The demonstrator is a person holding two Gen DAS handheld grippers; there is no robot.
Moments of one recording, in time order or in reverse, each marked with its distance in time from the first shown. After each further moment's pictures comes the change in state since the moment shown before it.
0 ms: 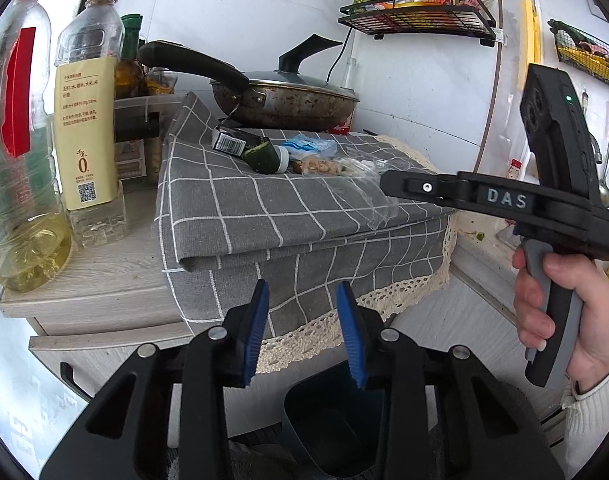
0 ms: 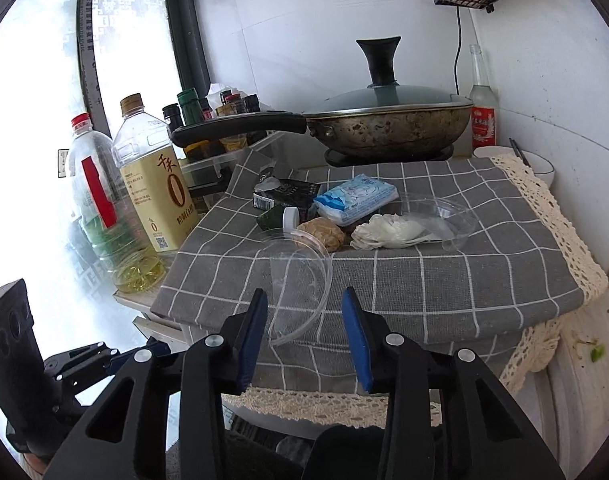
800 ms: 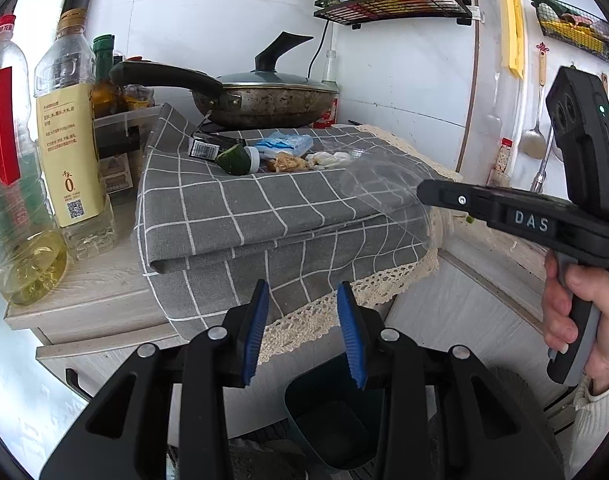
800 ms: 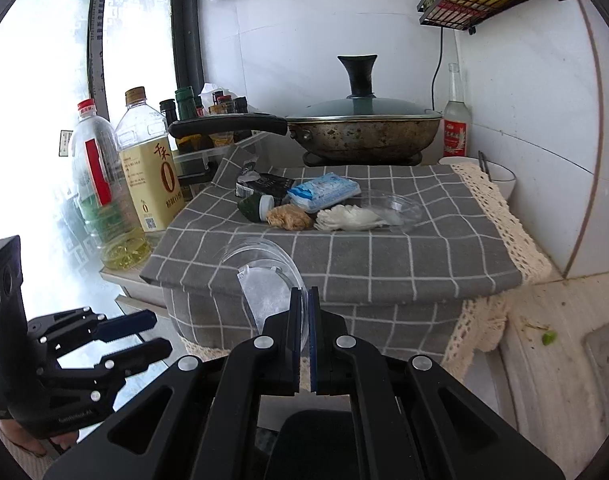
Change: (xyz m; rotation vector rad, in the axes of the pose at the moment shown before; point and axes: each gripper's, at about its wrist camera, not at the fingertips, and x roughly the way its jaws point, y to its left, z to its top) left arm -0.004 -0.030 0.000 0.081 0.020 0.012; right arm -0.051 -0.006 -0.031 -0.076 -0.024 -0.106
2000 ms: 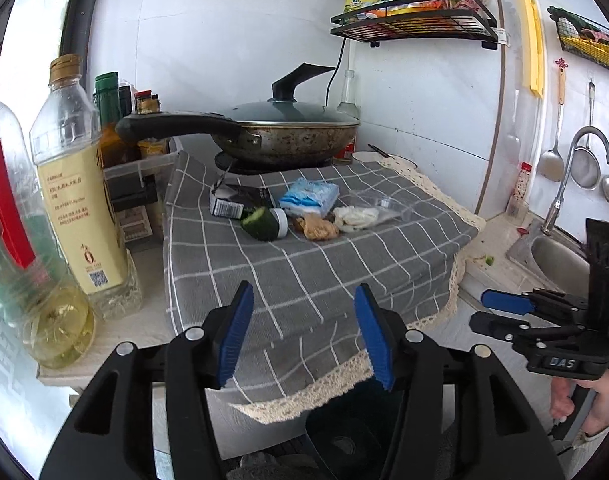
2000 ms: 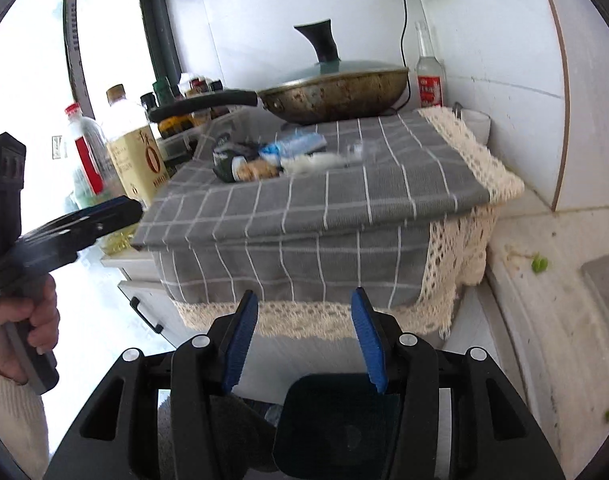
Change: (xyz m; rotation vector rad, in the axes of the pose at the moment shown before) left arm 0.006 0.020 0.070 0.007 -0.019 0.067; right arm -0.011 -0.037 -0.024 0.112 0.053 0.044
